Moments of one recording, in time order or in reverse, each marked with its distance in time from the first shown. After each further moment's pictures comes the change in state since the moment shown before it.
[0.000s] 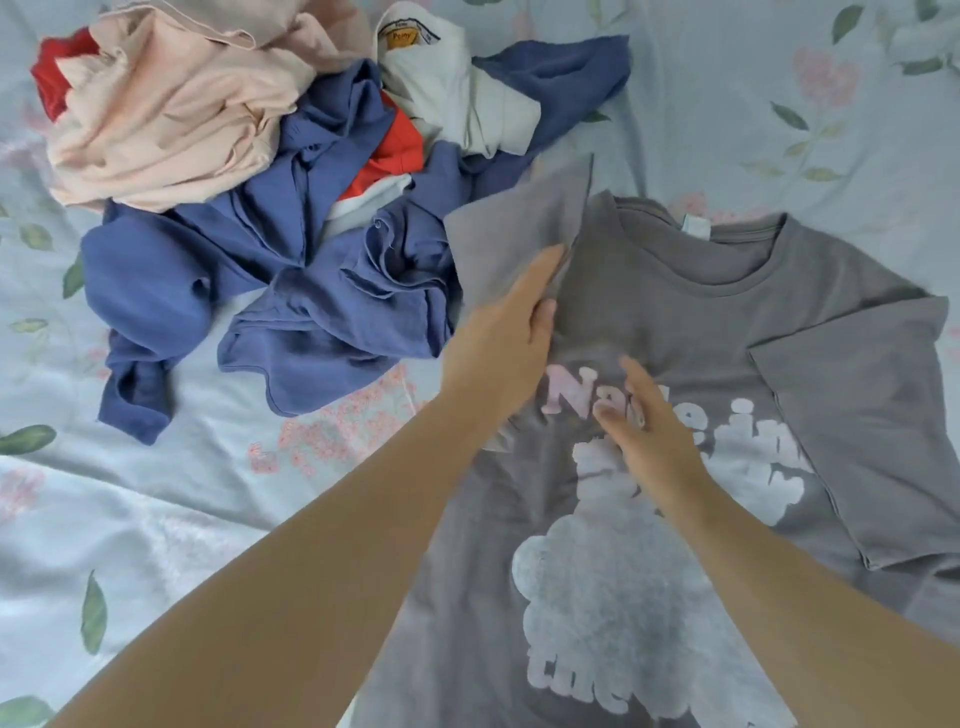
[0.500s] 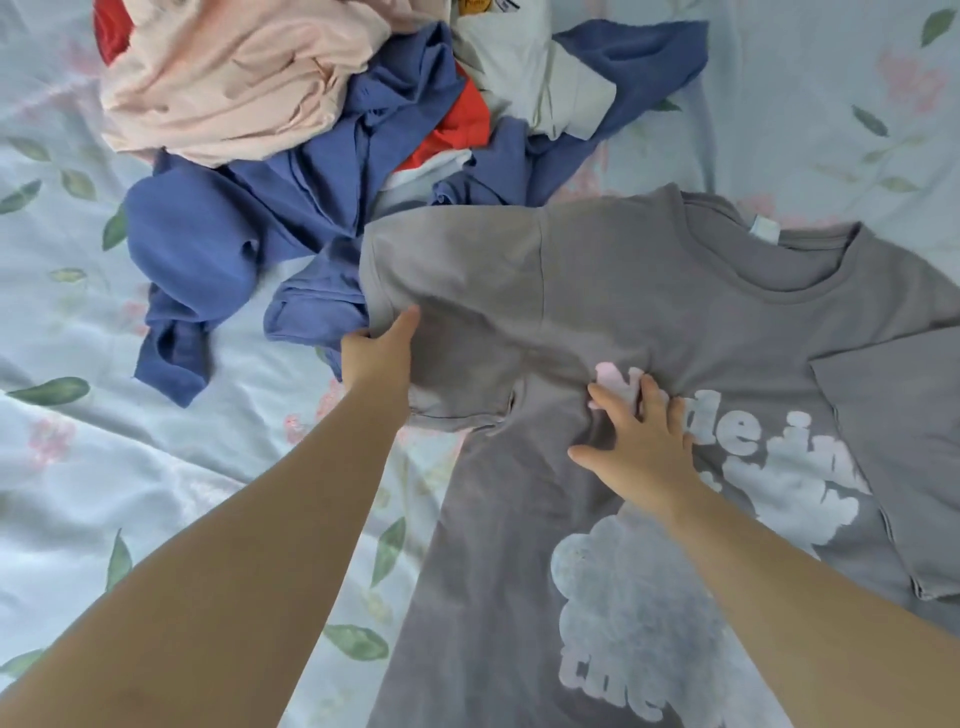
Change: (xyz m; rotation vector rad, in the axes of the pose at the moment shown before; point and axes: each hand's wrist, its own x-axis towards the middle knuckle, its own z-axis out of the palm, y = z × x) left_hand -0.009 -0.131 -0.034 -0.701 0.481 -0.904; right_hand 0.012 0.007 0.048 -0.885 -0.123 0.080
